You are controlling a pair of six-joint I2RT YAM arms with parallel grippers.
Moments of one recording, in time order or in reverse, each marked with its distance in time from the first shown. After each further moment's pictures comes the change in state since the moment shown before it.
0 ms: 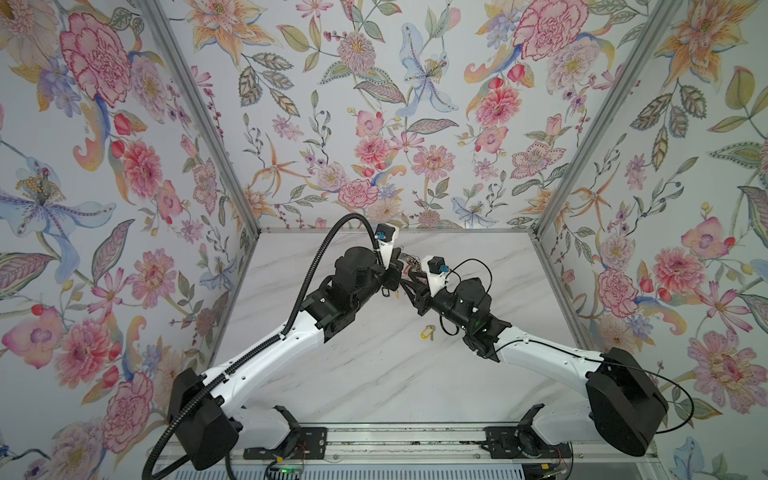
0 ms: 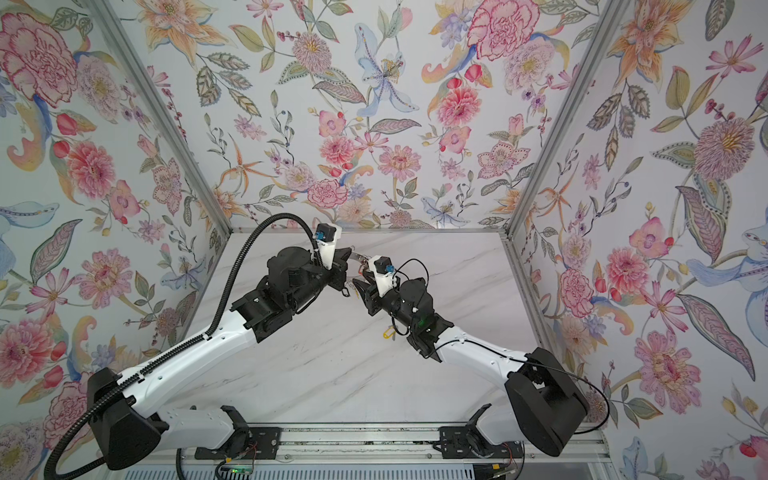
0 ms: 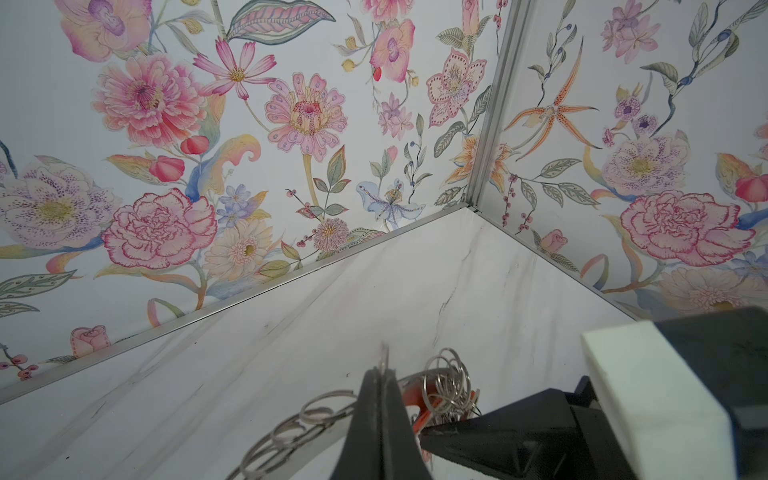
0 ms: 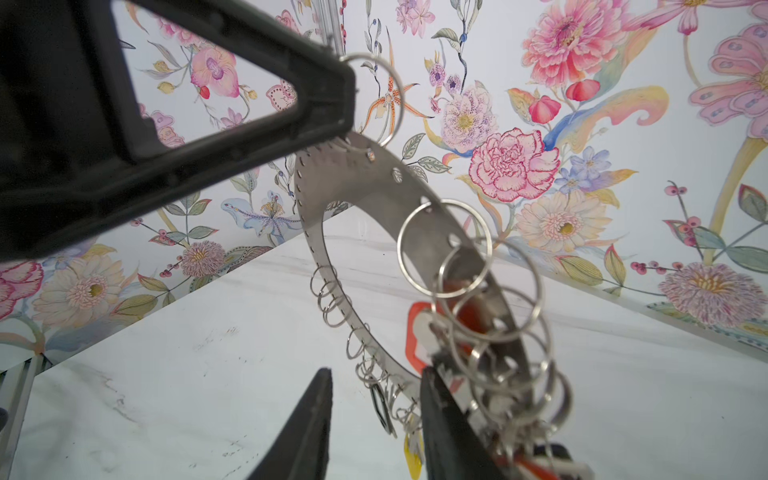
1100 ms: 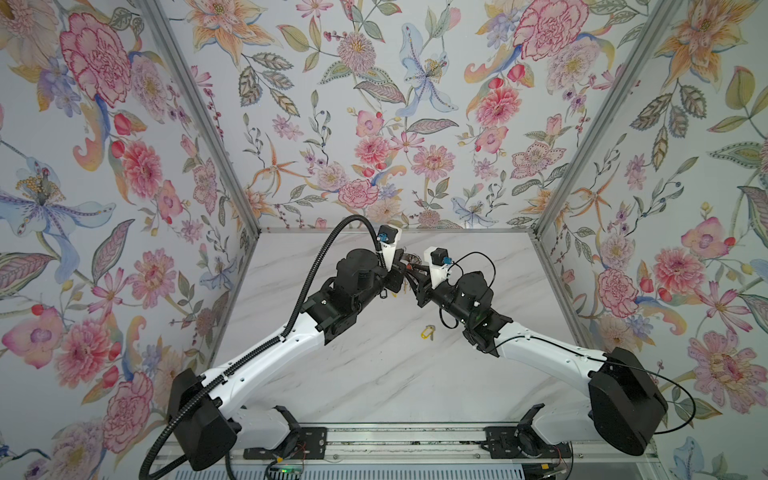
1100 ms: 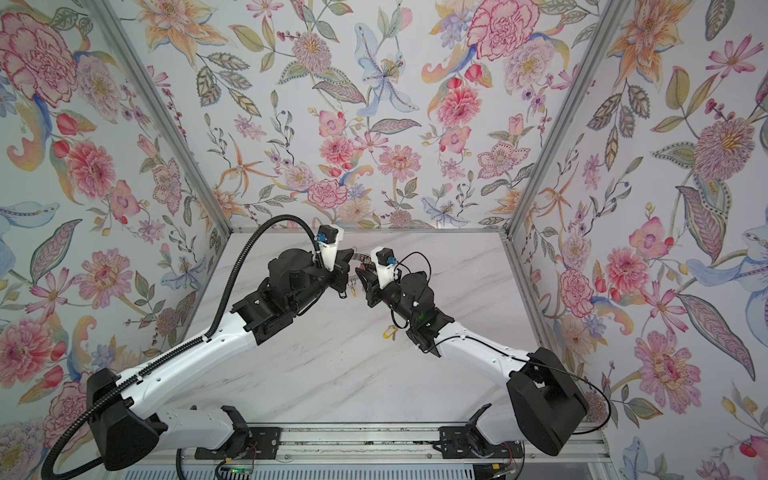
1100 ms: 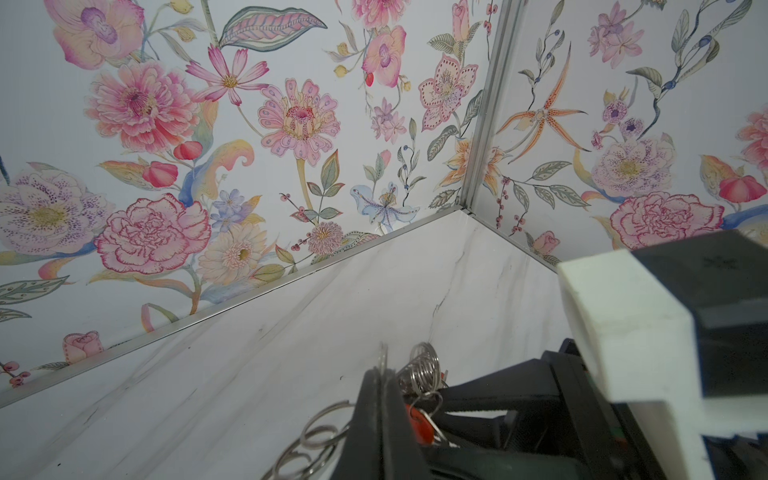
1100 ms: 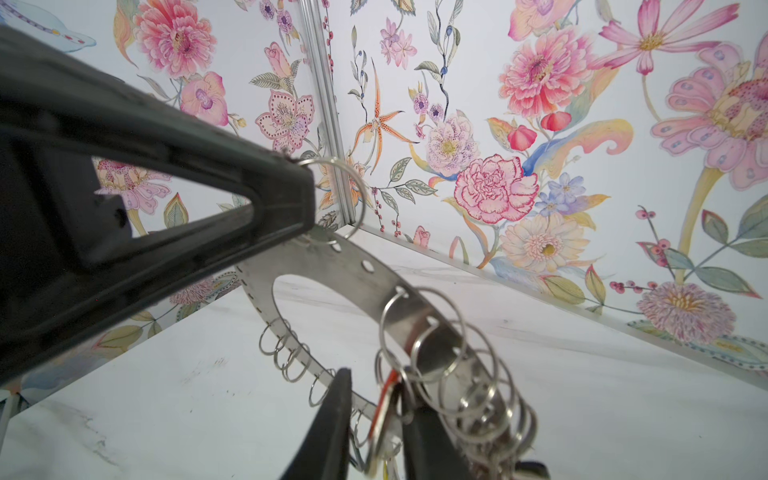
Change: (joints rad) left arm -0.027 -0.003 0.000 0.004 -0.018 0.000; right arm -0.010 0.000 0.051 -0.018 0.030 0.010
